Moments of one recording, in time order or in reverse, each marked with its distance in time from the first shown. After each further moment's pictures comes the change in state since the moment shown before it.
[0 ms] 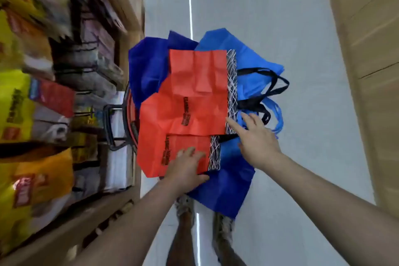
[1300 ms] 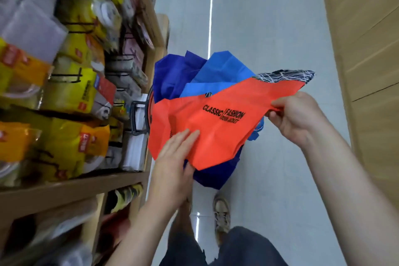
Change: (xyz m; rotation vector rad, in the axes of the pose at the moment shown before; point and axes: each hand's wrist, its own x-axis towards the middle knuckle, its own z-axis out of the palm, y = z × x) left_hand -0.218 0.111 -0.057 -0.347 0.802 0.080; right_hand -0.151 0.002 -0.209 1.733 0.179 0.368
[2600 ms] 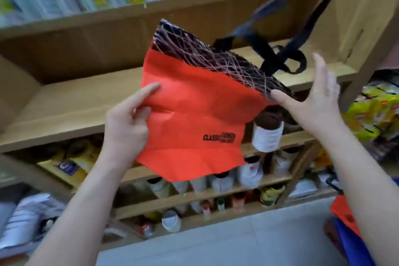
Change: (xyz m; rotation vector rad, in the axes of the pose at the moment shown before) left_hand -0.640 0.077 -0.279 0.190 1.427 -0.558; right_hand -0.502 0.140 0.225 -0.823 -1.000 -1.306
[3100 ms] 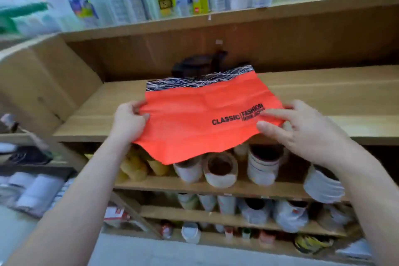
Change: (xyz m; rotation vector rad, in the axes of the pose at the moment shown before) left_hand 0.076 -0.108 -0.050 0.253 0.132 -0.602; right_hand 0.052 -0.072 0.087 -0.208 -0.577 -0.432
